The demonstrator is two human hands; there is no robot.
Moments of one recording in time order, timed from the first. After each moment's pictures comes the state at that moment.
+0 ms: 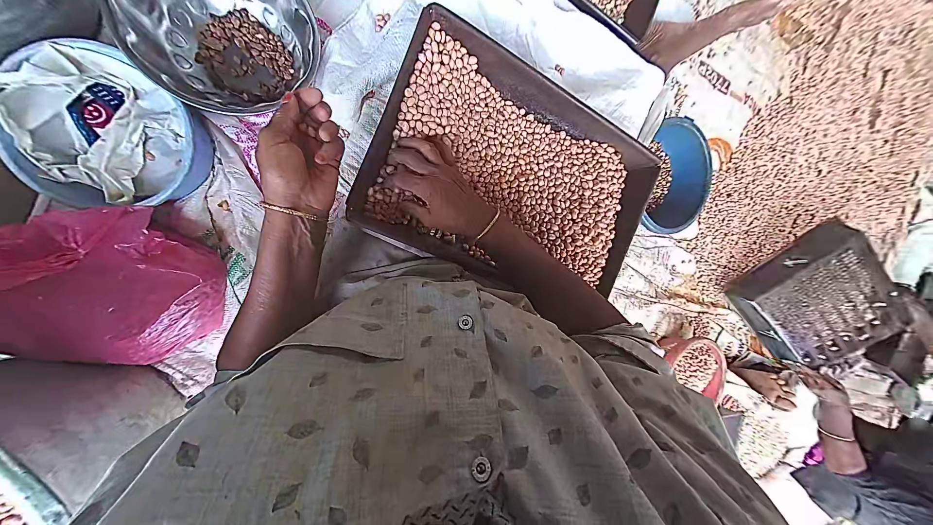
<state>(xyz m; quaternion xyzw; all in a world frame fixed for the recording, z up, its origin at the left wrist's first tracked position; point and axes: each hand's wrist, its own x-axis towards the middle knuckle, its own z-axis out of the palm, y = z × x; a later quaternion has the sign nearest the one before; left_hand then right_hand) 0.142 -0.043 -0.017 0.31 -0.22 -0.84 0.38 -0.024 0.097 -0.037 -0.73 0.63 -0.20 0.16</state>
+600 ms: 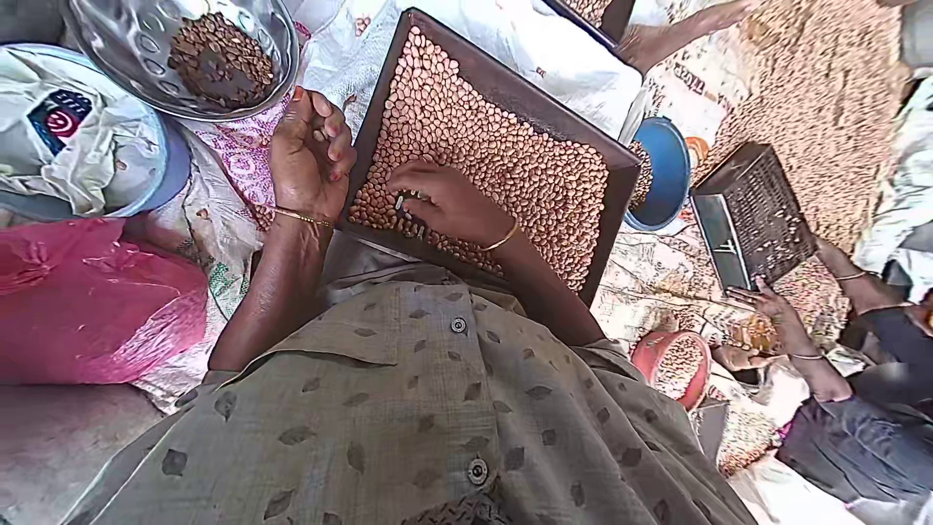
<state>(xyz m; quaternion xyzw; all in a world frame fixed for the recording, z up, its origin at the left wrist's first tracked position) 0.120 -0.027 -0.014 0.23 -0.28 -0.86 0.36 -0.031 0.118 -0.001 -0.69 0.63 -0.24 0.27</state>
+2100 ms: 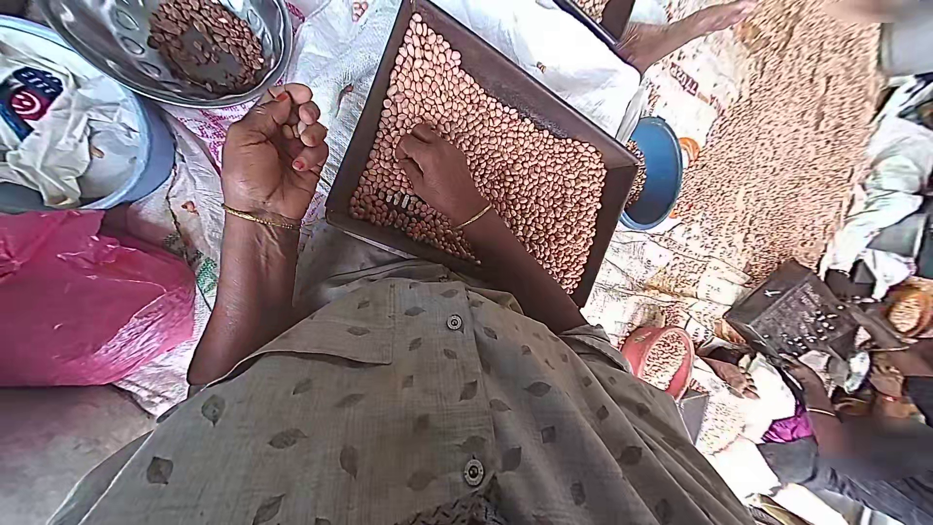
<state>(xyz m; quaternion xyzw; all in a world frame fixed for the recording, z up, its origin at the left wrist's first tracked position) 0.150 -0.046 -0.014 0.26 -0.22 -0.89 0.31 -0.035 0.088 -0.032 -0.61 0.76 -0.18 0.13</state>
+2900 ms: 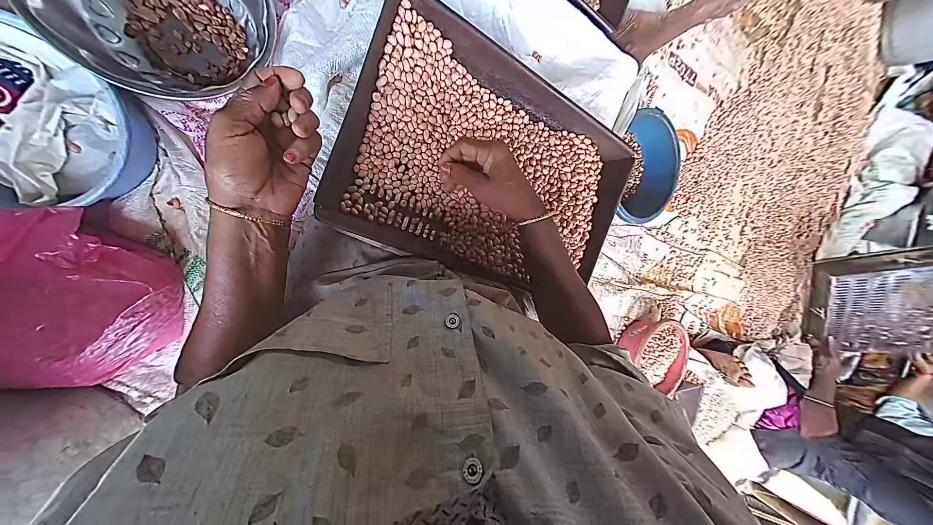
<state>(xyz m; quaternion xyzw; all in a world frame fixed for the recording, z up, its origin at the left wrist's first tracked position) 0.146 -0.043 -0.011 0.23 -0.26 -0.89 0.31 -0.084 0.150 0.000 -0.52 0.69 -0.36 0.36</state>
